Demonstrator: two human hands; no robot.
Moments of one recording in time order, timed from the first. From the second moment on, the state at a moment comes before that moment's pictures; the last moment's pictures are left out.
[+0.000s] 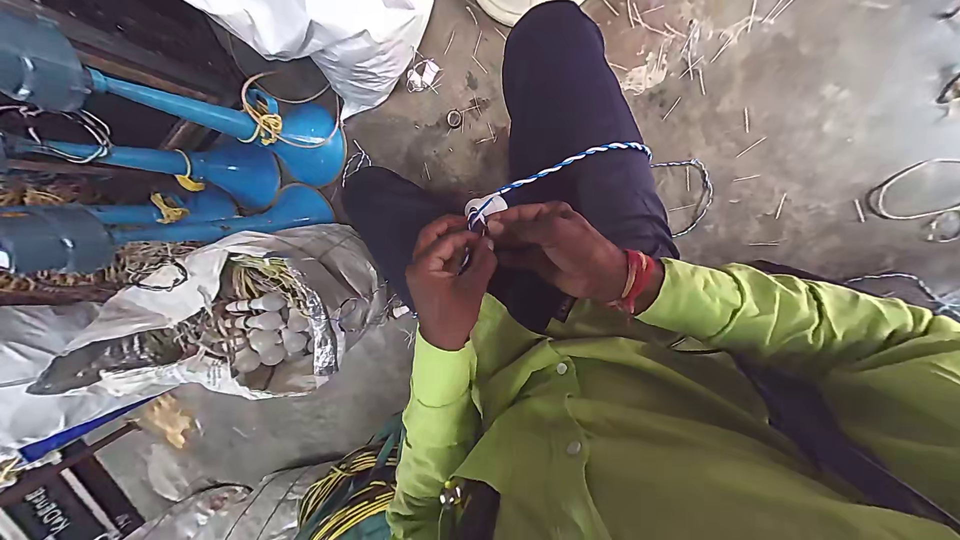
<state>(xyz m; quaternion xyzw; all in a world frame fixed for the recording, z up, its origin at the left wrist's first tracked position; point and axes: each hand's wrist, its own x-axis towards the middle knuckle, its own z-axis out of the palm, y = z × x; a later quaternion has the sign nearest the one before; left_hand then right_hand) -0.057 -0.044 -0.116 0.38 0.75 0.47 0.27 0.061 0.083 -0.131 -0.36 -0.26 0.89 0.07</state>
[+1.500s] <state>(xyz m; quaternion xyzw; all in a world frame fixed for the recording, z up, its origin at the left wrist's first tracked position) -0.073 -0.053 -0.098 0.32 0.73 0.45 0.39 0.062 0.103 -0.167 -0.10 -0.86 0.44 0.24</state>
